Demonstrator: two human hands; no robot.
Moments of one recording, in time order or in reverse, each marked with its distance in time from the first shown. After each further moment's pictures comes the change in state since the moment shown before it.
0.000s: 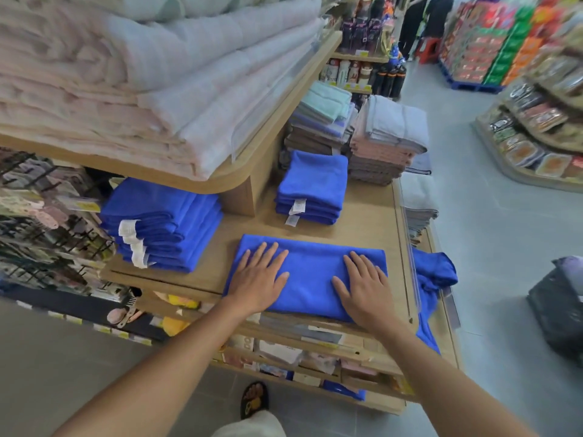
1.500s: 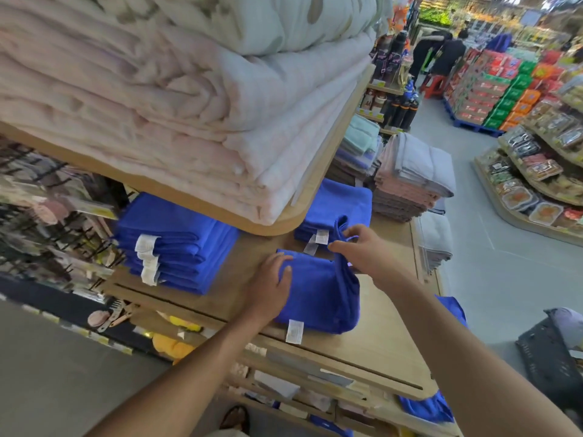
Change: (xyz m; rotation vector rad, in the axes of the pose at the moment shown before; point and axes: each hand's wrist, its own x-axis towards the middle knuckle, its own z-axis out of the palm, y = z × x) left_hand 0.028 -0.017 -0.026 -0.906 0.376 -0.126; right_hand 0.118 -0.108 -0.121 0.812 -0.160 0.279
